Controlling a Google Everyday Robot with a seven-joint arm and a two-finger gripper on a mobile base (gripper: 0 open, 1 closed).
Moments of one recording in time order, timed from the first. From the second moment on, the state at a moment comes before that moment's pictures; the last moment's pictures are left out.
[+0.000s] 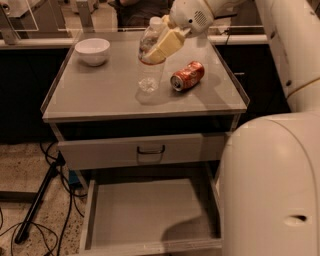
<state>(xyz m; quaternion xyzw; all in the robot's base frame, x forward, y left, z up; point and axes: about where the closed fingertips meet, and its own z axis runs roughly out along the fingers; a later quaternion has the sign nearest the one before) 0.628 0.007 0.984 -0.70 0.58 0.29 0.29</state>
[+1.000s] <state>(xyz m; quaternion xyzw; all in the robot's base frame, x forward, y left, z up) 0.657 0.061 0.974 -0.70 0.54 0.36 0.31</state>
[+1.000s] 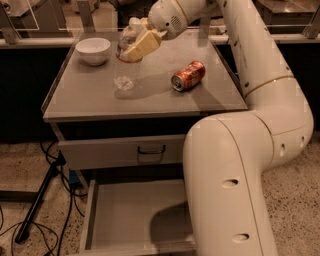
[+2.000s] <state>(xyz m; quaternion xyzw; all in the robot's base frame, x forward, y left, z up) 0.670 0.083 0.957 -0.69 0.61 0.31 0.25</state>
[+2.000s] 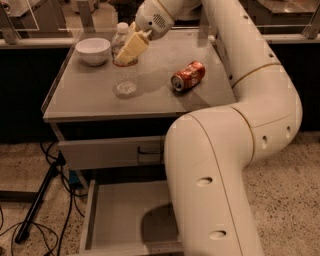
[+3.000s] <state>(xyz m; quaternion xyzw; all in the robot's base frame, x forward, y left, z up) 0.677 0.102 0.933 -0.68 0.61 0.33 0.23</state>
